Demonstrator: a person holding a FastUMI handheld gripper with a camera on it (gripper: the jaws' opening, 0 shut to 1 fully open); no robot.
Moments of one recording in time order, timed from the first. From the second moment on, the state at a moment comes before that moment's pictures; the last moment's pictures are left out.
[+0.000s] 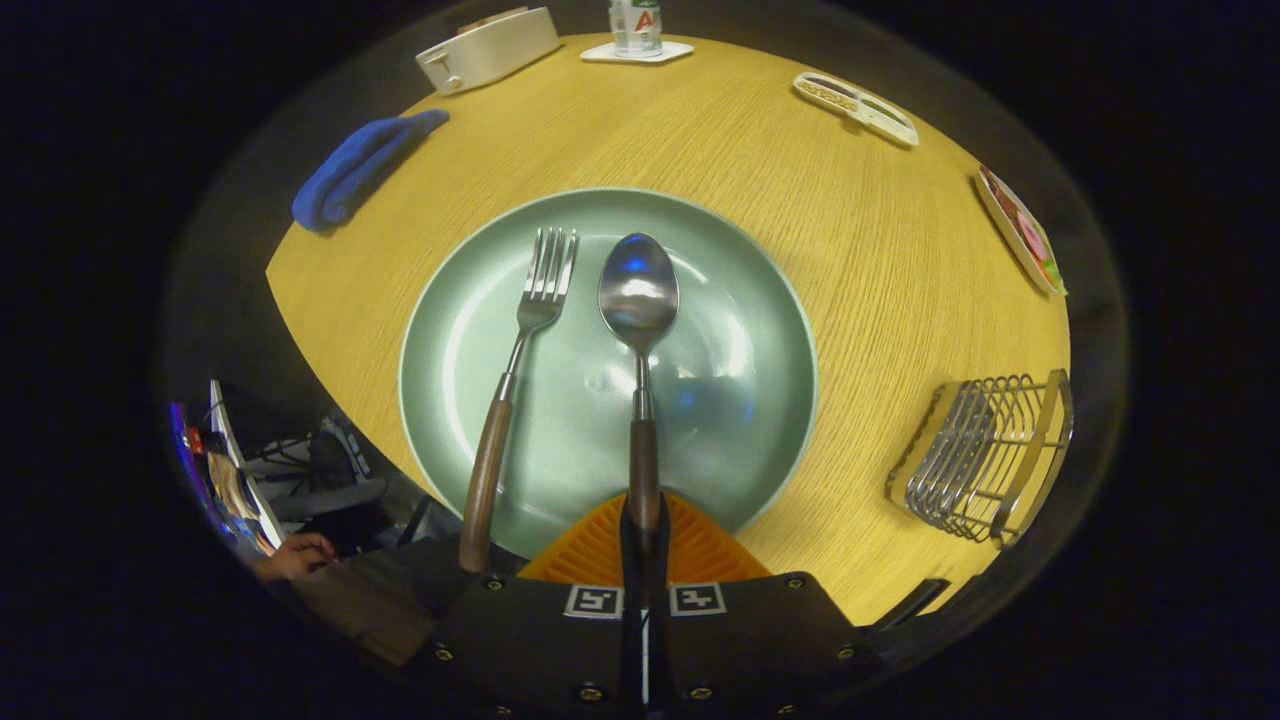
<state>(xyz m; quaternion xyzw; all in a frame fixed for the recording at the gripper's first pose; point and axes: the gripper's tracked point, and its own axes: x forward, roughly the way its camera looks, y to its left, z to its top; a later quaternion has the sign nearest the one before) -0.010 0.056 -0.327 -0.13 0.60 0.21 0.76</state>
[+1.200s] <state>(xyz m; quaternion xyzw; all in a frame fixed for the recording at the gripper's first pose) -0.021 -0.175 -0.213 -0.18 0.73 0.14 0.65</state>
